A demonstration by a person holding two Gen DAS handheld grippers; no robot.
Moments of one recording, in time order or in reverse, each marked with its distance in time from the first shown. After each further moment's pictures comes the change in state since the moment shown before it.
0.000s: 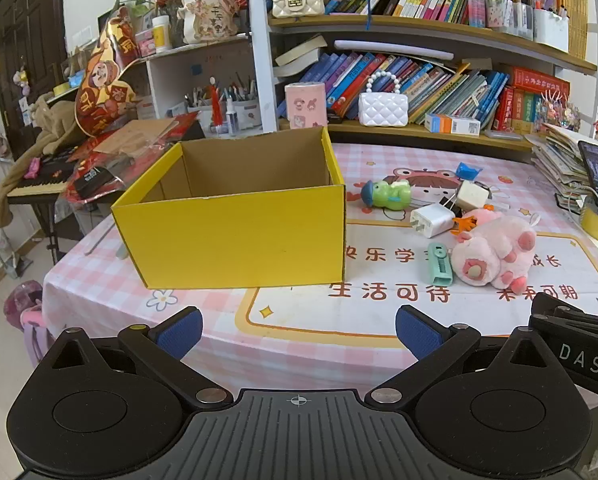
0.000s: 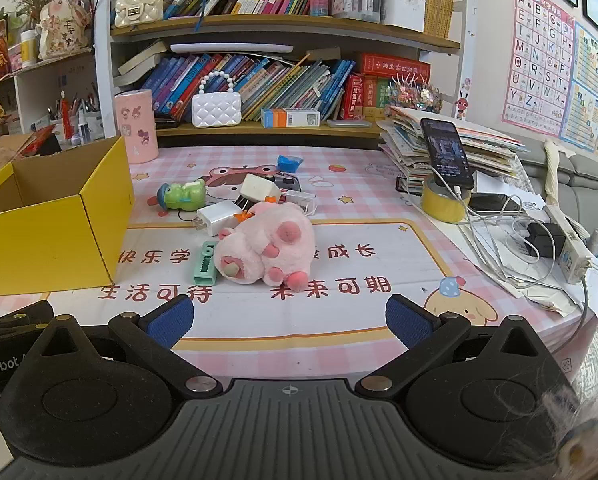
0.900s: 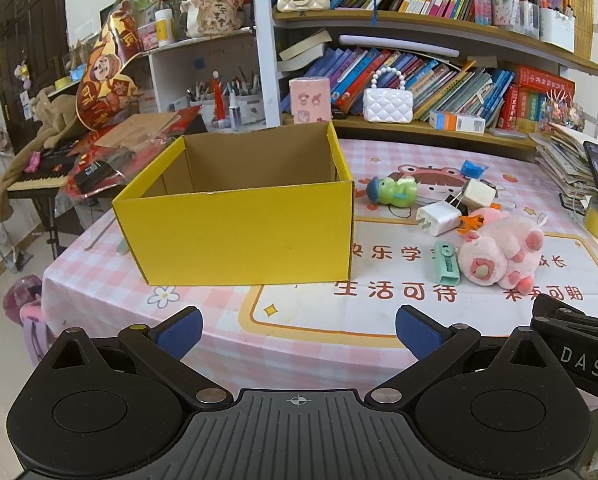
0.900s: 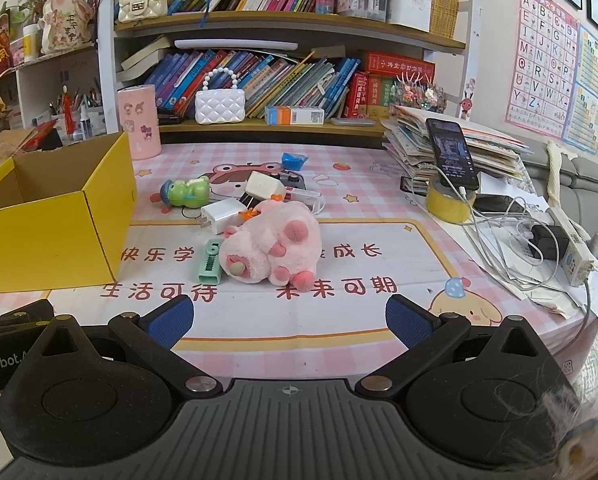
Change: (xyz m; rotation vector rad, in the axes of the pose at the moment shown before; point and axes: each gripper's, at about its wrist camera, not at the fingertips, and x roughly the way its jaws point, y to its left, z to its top) left arm 0.008 0.007 0.001 -0.020 0.016 0.013; right arm 0.003 0.004 0.000 -0.013 0.007 0.003
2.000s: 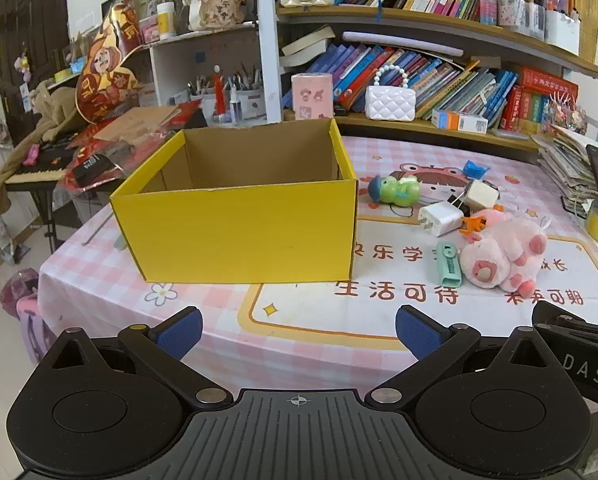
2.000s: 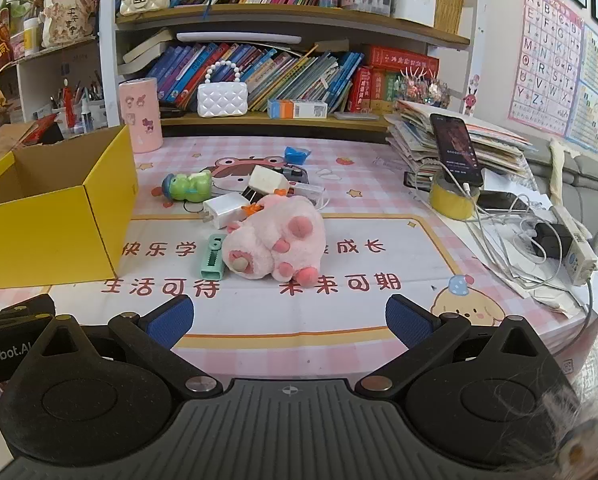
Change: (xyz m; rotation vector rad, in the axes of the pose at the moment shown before) left arm 0.008 0.003 0.002 -0.020 0.014 -0.004; right arm 0.007 0.003 0.004 -0.005 0.024 0.010
